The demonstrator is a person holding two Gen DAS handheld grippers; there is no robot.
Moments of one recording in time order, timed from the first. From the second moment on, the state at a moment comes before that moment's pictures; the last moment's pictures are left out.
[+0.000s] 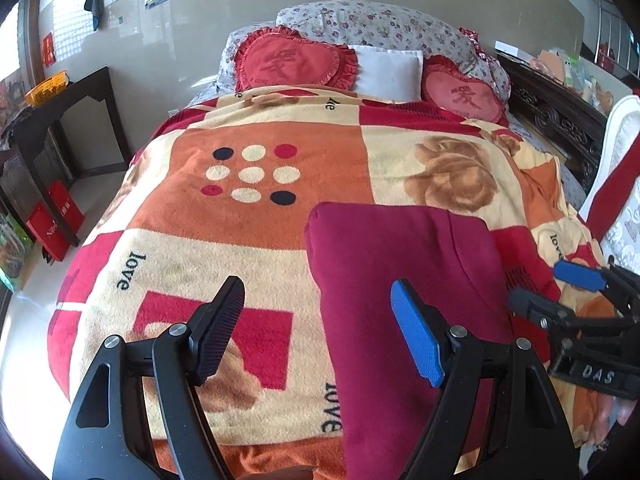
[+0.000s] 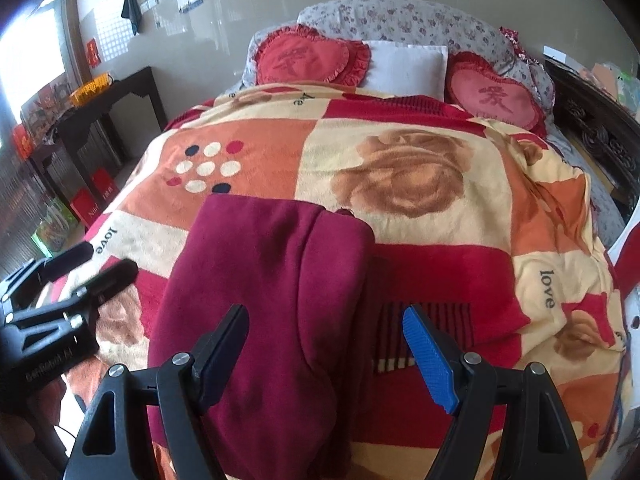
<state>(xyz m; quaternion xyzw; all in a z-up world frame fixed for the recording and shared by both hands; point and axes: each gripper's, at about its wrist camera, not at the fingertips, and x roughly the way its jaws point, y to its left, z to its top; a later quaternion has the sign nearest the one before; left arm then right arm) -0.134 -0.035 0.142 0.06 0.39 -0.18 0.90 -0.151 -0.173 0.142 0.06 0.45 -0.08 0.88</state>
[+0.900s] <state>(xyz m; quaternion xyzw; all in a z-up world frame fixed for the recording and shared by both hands) -0.131 -0.074 0.157 0.13 0.41 -0.16 0.89 -0.144 -0.188 0.108 0.10 0.42 -0.05 0.90</state>
